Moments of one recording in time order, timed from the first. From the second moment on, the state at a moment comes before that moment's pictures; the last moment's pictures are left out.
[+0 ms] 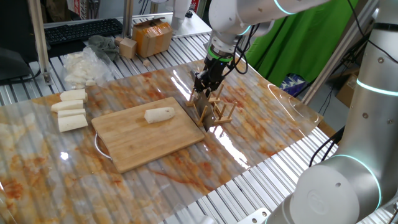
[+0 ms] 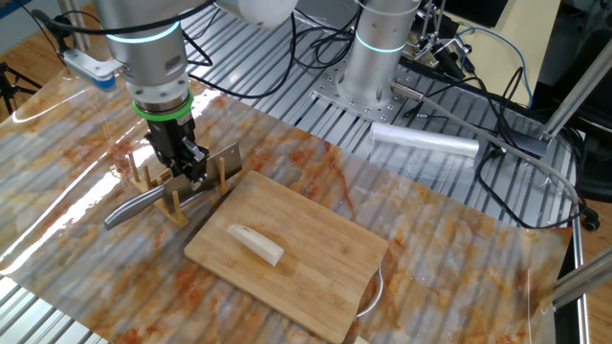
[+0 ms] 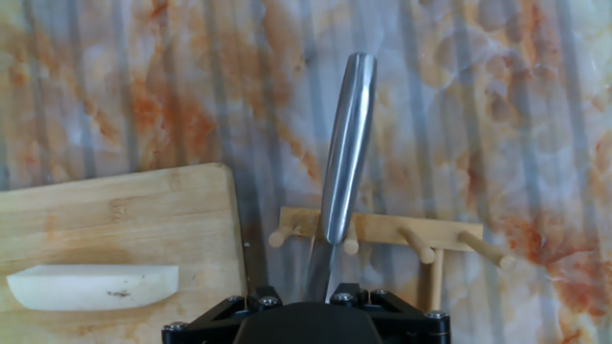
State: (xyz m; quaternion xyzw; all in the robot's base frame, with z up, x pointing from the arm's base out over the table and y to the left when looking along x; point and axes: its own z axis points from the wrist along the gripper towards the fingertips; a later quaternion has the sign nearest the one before) arm 0.565 -0.149 0.079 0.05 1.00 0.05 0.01
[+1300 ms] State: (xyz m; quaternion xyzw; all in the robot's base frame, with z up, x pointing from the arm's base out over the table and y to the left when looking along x) arm 0.565 -0.148 0.079 0.10 0.99 0.04 0.00
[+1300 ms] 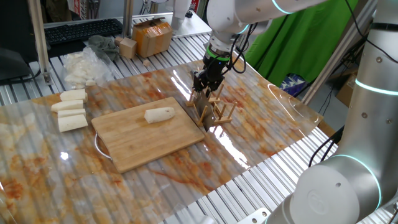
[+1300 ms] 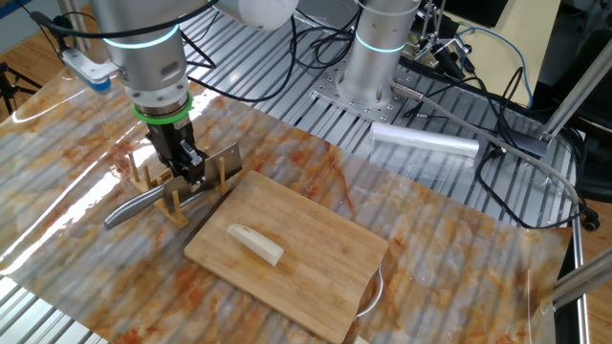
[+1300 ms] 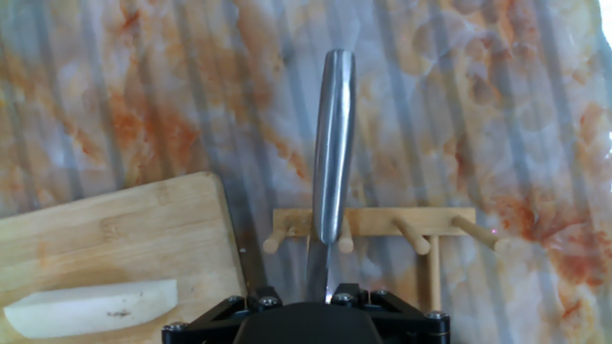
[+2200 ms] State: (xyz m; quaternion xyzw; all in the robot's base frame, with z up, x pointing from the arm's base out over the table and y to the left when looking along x) arm 0.564 -0.157 0.063 0.08 1.00 0.05 0.00
